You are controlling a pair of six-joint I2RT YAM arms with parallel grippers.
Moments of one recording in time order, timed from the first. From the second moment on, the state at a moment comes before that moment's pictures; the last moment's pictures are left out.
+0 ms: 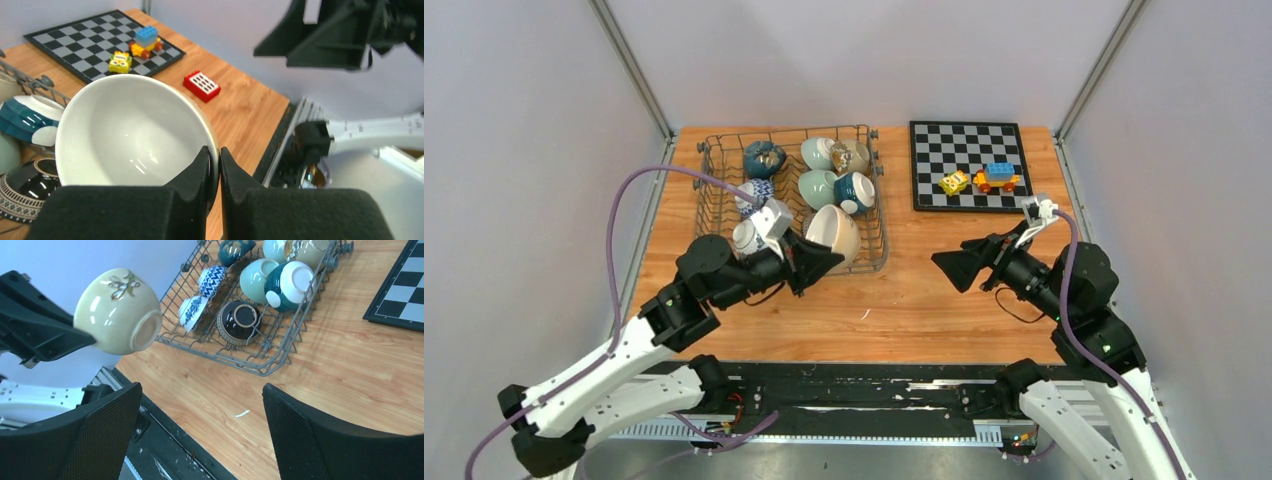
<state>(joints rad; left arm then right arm) -0.83 0.76 0.82 -0.02 0.20 -0.33 0.42 0.54 0.90 -0.46 -0.30 0.49</state>
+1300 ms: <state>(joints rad) -1.67 0.93 0.77 -0.59 -0.30 0.62 0.97 1.21 1.32 -0.87 -0.11 0.21</state>
